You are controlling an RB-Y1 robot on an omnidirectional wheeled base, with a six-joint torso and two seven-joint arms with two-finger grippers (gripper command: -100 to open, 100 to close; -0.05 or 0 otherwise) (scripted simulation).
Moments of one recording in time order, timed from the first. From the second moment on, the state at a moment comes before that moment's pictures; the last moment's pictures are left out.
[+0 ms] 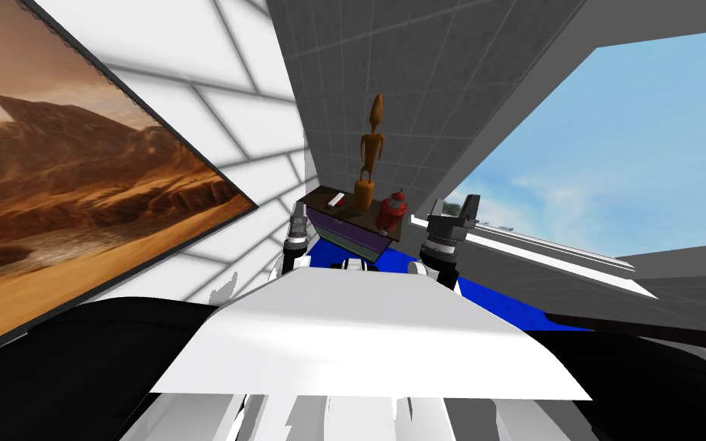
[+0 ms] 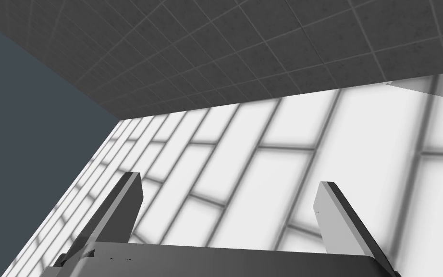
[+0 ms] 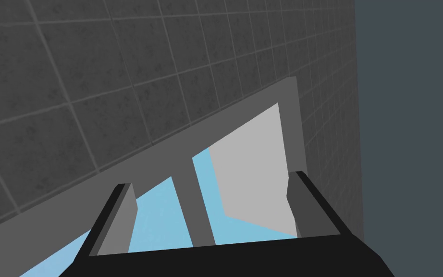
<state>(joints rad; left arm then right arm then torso) 0.43 0.13 0.00 -2.00 -0.11 -0.74 -0.22 0.51 -0.04 -0.03 -2.30 -0.05 -0.60 -0.04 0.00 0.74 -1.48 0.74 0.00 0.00</state>
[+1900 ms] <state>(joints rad) 0.28 0.17 0.01 -1.48 -0.16 -0.95 -0.30 0.51 -0.04 -0.03 -2.30 -0.05 -0.60 -0.04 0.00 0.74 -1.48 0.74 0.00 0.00</state>
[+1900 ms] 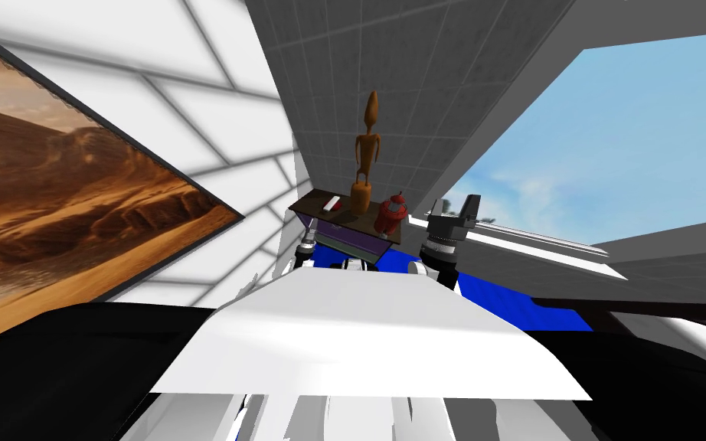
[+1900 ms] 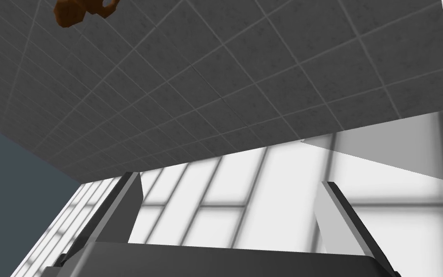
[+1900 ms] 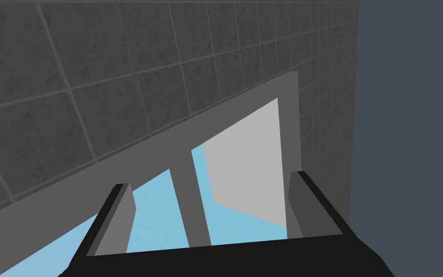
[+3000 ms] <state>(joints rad) 0.20 0.16 0.02 -1.15 -0.18 -1.06 -0.34 0.51 -0.04 -0.03 -2.30 -0.05 -0.60 -0.04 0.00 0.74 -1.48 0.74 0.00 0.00</state>
